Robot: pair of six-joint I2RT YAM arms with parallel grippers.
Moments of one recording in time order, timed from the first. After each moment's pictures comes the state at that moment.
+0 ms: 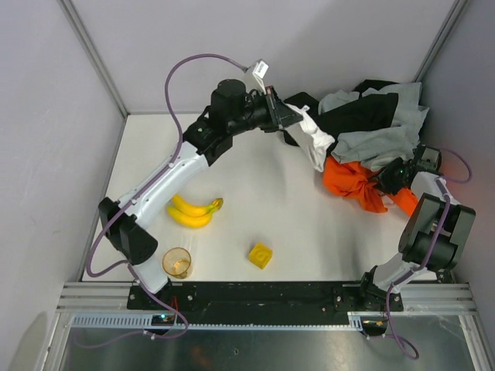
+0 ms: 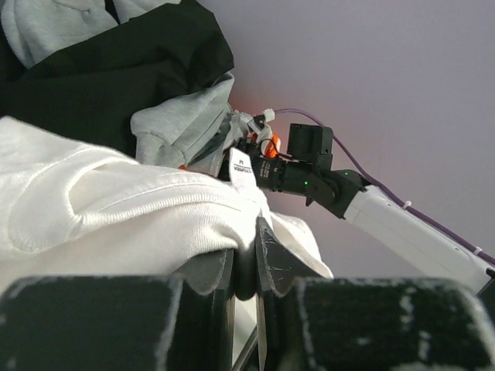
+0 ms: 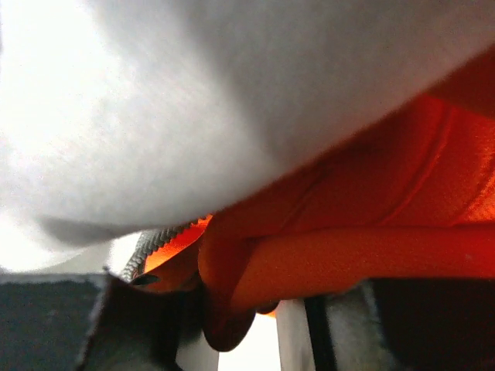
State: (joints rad) left arm -0.70 1.71 1.83 -0.24 0.32 -0.73; right arm -0.42 1.60 1.02 -0.36 -0.44 0.52
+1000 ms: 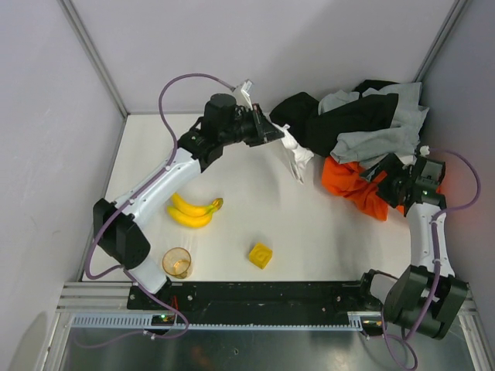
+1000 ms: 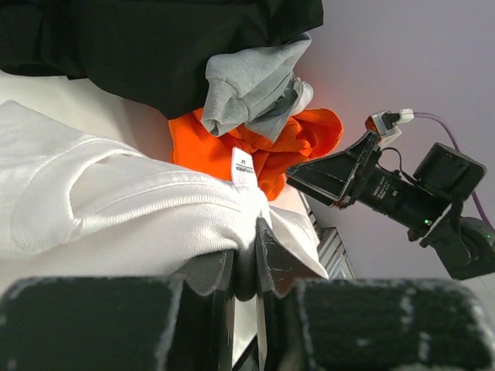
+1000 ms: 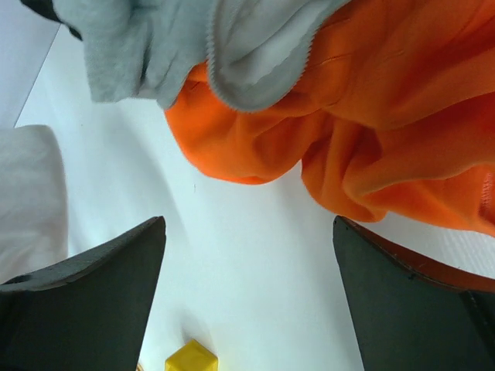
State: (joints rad) left arm -0.61 1.64 1.60 -0.24 0.35 -0.73; right arm -0.36 1.12 0.85 -0.46 -0.43 0.52
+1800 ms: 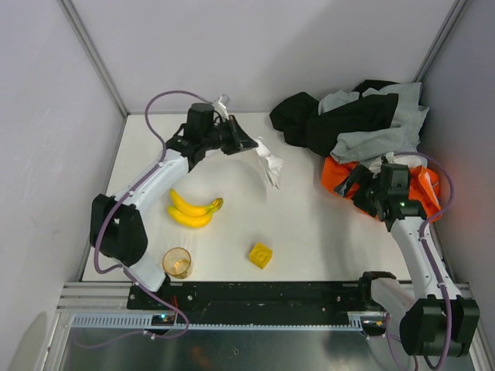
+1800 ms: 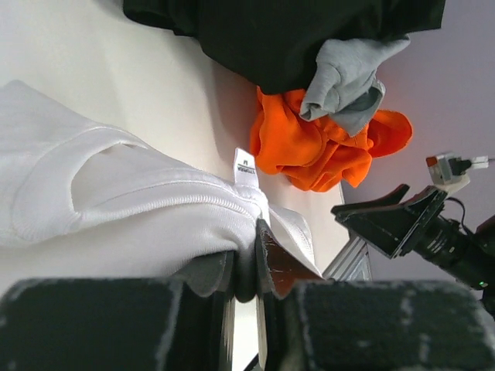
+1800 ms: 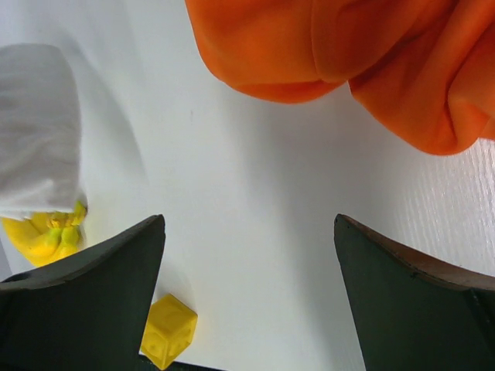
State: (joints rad) left arm -0.43 1.63 1.40 -0.23 0.46 -0.72; right arm -0.03 0.97 0.77 -0.53 -0.23 0.57
